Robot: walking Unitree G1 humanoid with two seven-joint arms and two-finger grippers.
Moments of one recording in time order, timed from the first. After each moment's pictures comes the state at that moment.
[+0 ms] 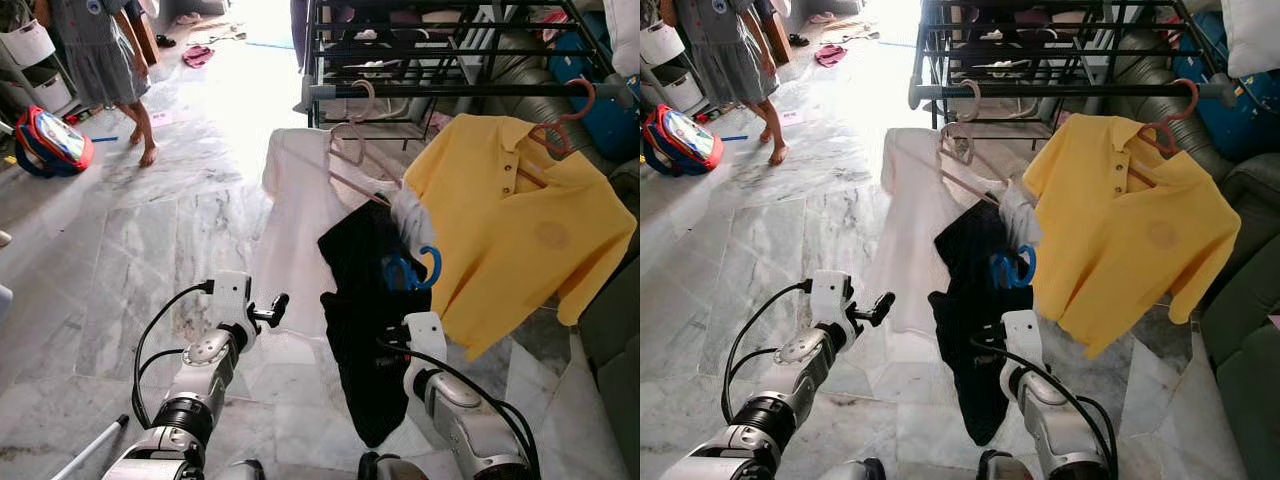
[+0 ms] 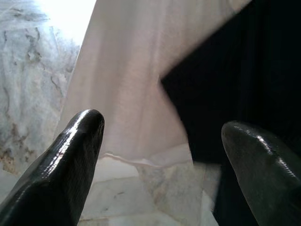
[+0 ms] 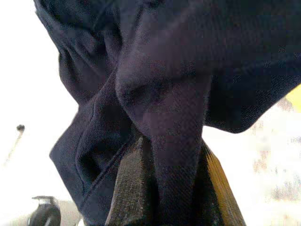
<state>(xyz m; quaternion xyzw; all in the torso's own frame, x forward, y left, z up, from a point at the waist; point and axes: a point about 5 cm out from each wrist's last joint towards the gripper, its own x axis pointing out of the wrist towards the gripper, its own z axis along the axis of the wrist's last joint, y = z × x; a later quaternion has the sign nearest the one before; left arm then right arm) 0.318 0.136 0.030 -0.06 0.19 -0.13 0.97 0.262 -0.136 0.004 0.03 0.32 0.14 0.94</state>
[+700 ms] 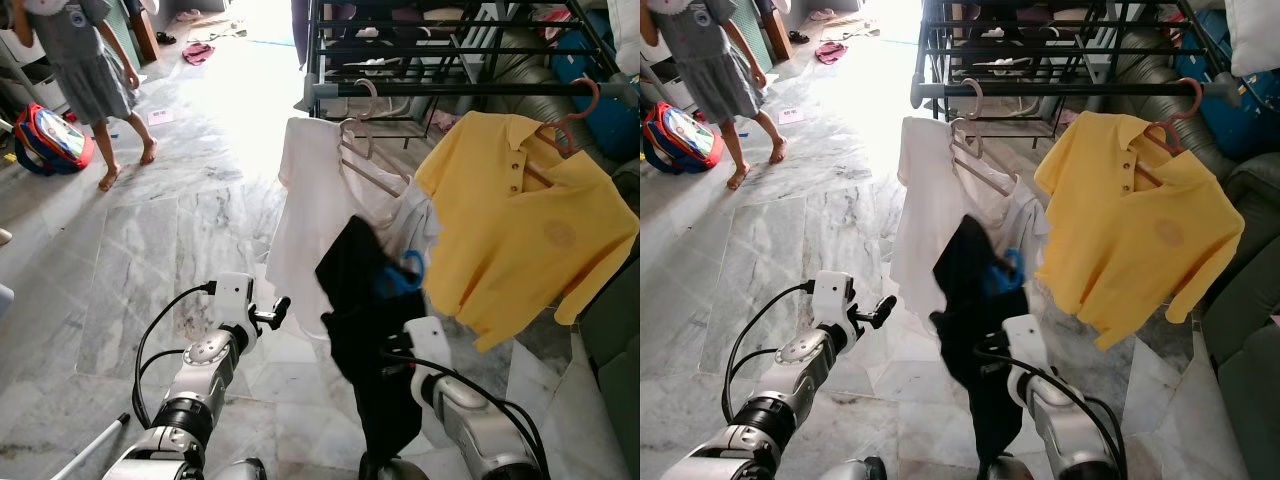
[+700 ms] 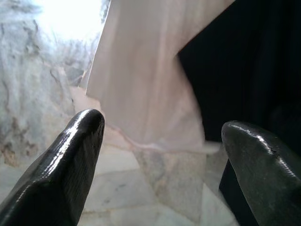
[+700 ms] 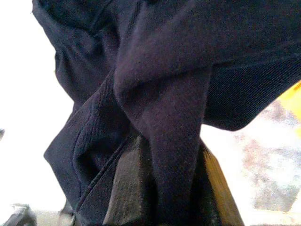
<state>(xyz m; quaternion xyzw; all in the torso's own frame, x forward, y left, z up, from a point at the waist) 0.309 0.139 0.023 -0.06 0.19 -0.14 0.97 0.260 -0.155 0.016 0.01 0.25 0.10 0.96</state>
